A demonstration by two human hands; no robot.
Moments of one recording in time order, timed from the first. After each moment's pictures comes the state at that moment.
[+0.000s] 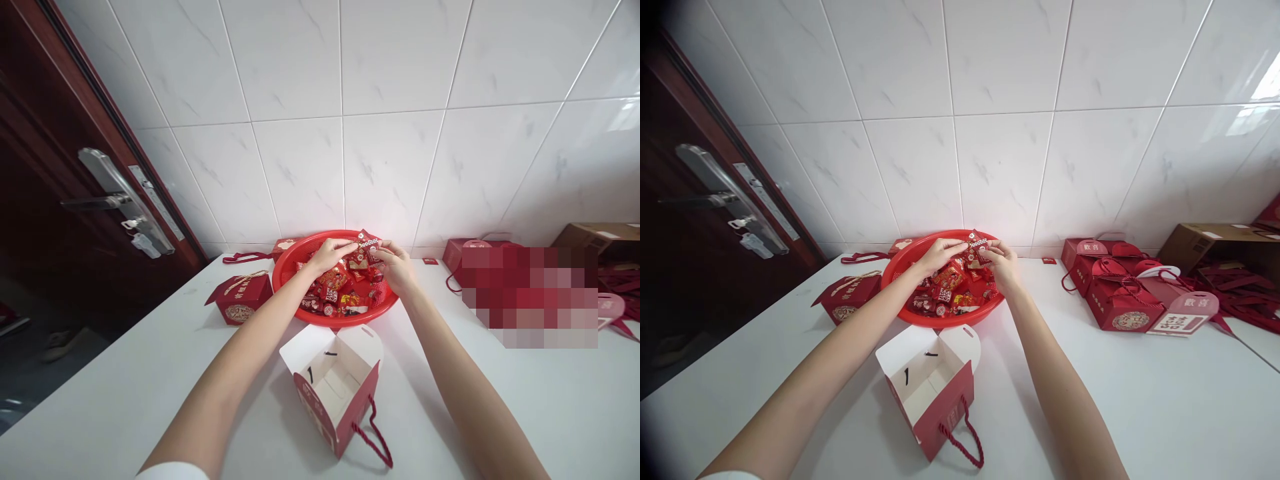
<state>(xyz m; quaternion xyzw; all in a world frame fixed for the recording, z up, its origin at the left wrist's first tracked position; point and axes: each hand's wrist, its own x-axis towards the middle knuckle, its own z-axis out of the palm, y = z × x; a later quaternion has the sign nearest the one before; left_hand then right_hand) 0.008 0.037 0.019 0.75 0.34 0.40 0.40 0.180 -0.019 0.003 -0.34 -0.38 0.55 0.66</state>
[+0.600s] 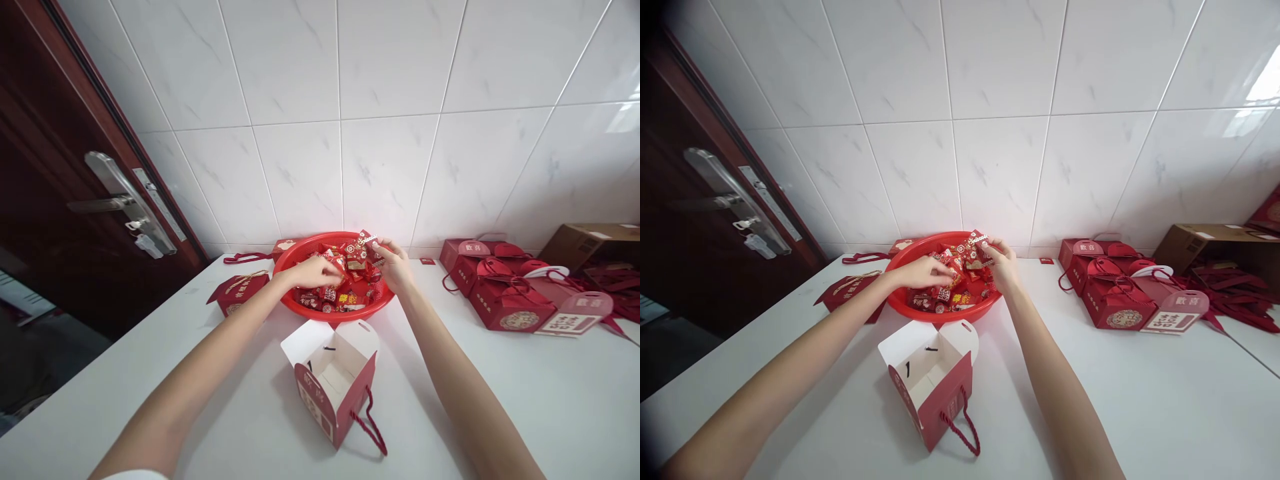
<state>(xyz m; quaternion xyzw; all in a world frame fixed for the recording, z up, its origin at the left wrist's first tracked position) -0.035 0.012 0.029 0.84 0.44 0.12 0.29 0.180 -0.019 0.006 -0.32 -0.36 0.55 0.69</state>
